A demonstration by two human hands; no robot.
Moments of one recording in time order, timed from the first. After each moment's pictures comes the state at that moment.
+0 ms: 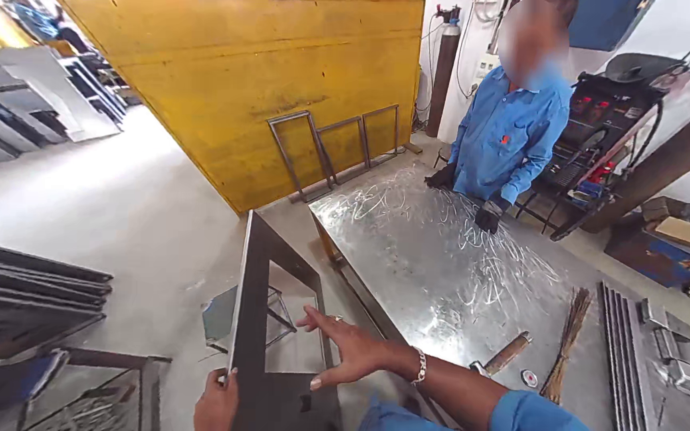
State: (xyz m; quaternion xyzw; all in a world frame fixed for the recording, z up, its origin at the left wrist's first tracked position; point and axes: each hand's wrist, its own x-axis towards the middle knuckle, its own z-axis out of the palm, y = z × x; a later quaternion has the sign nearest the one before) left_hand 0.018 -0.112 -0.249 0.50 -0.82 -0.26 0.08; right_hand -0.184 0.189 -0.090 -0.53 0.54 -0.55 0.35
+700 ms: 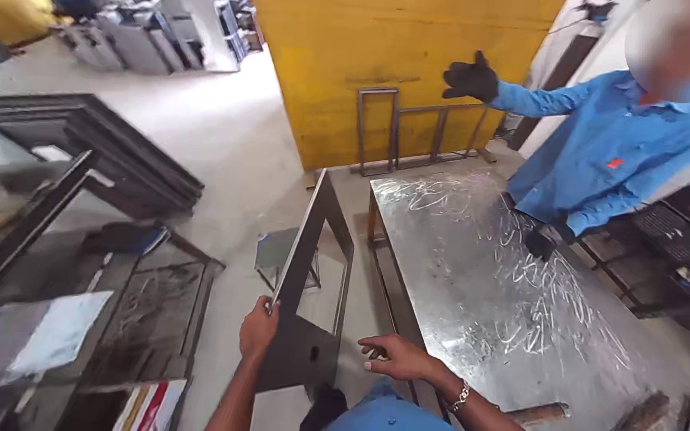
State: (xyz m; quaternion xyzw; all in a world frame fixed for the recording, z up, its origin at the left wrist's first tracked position) left_hand 0.014 -0.113 -0.242 0.55 -0.79 -0.26 0.06; right_hand -0.188 0.213 -0.184 -0.52 0.63 -0.33 0.48
